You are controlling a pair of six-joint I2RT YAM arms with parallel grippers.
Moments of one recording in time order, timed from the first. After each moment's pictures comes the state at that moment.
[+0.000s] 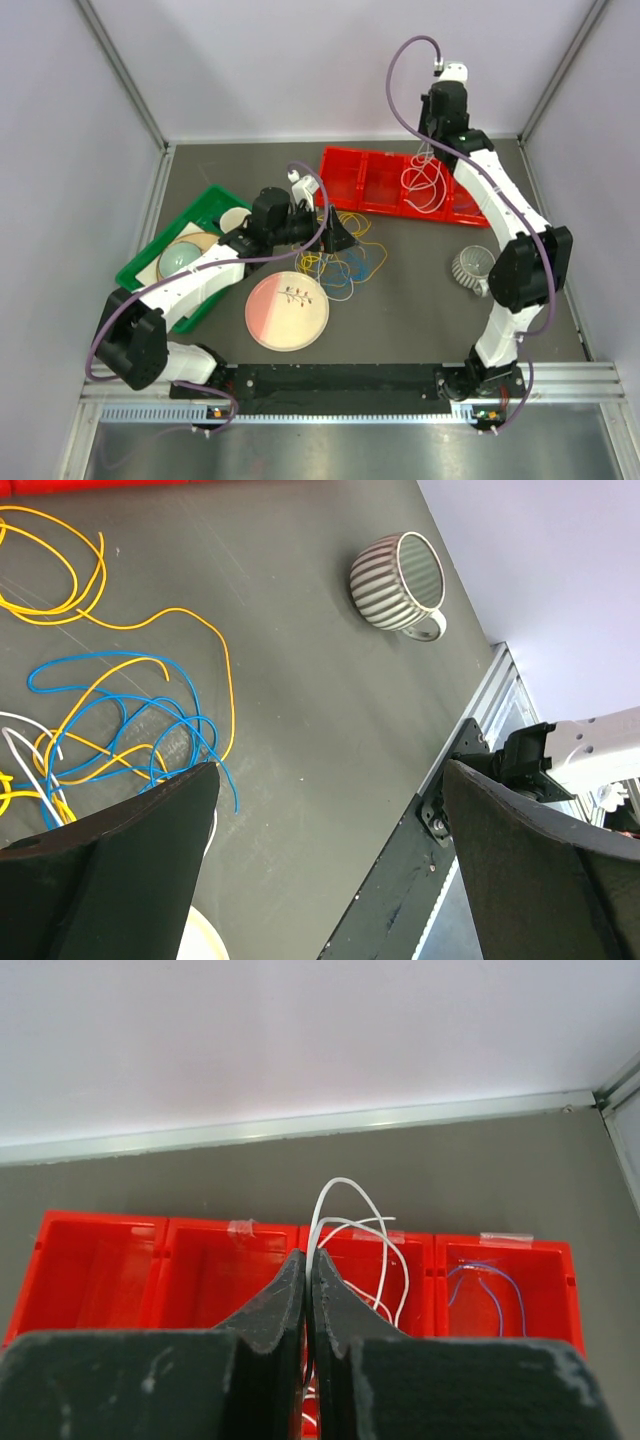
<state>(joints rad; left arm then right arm) -0.60 1.36 0.93 0.04 0.49 -0.60 0.29 1.80 1.78 -0.32 0.35 0.16</state>
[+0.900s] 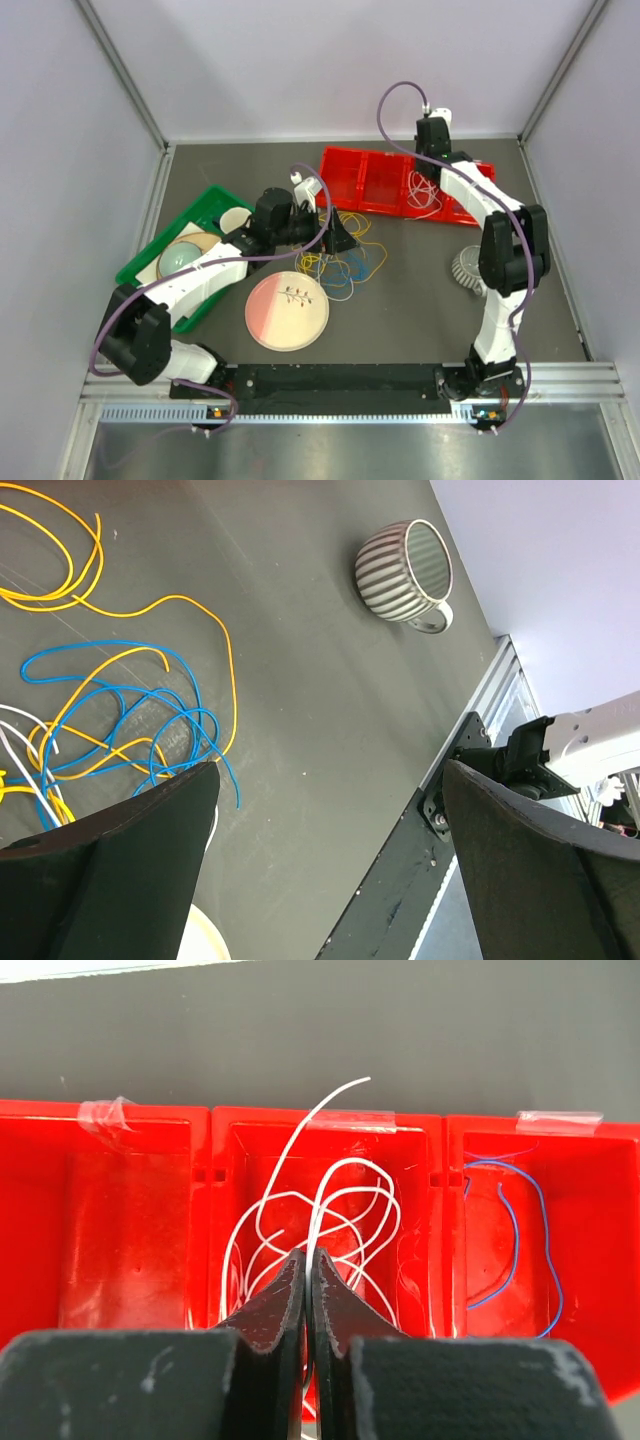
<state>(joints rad) -0.60 1.39 0.93 0.04 0.50 -0.60 0.26 1.95 1.60 -0.30 0.38 0.18</state>
